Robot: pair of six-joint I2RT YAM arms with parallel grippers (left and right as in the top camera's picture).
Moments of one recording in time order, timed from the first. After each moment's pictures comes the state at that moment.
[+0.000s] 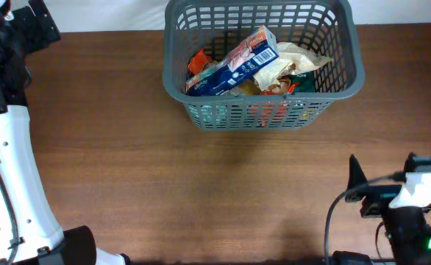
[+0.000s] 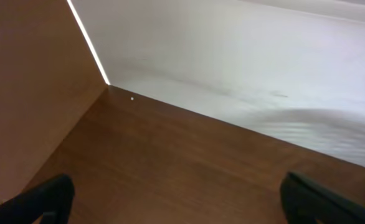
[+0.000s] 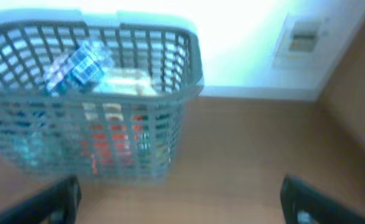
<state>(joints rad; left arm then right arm) 0.23 1.68 2.14 -0.96 -0.16 -0.08 -0.16 0.35 0.90 -0.72 -0.16 -0.09</state>
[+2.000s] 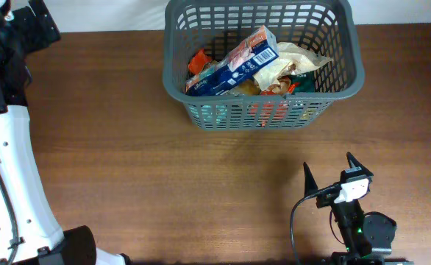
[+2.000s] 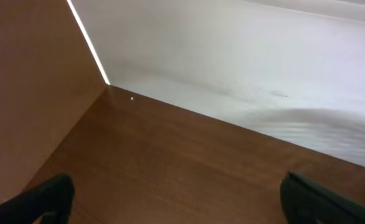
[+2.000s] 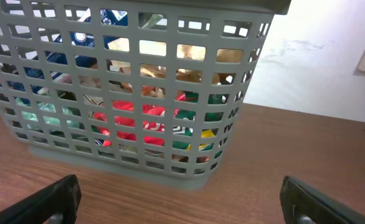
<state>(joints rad) 0.23 1.68 2.14 -0.97 -0.16 -0.08 -0.08 0.02 0.01 -0.05 -0.27 -0.09</state>
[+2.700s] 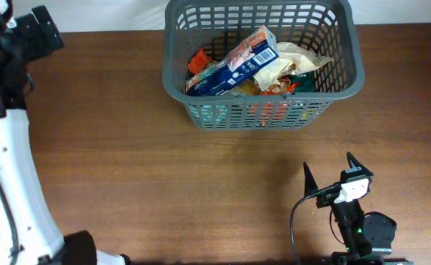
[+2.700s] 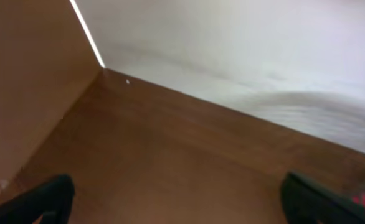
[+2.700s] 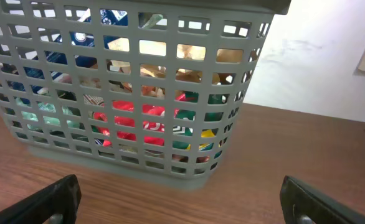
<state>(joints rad) 0.22 1.64 2.13 -1.05 -0.12 -0.11 -0.08 0.02 0.01 -0.05 -0.27 -0.09</state>
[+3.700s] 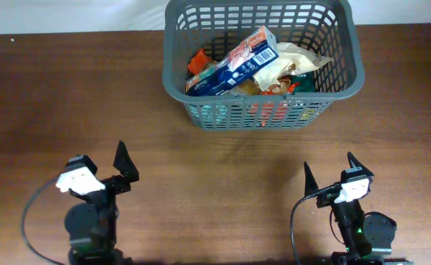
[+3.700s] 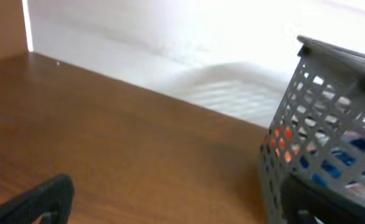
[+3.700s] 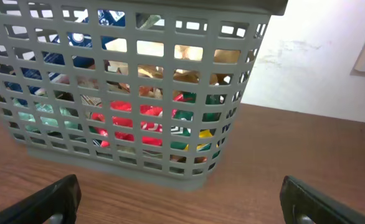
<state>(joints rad) 0.08 0.35 0.20 0.06 -0.06 -0.29 -0.08 0.01 0.01 -0.05 -0.27 -0.09</state>
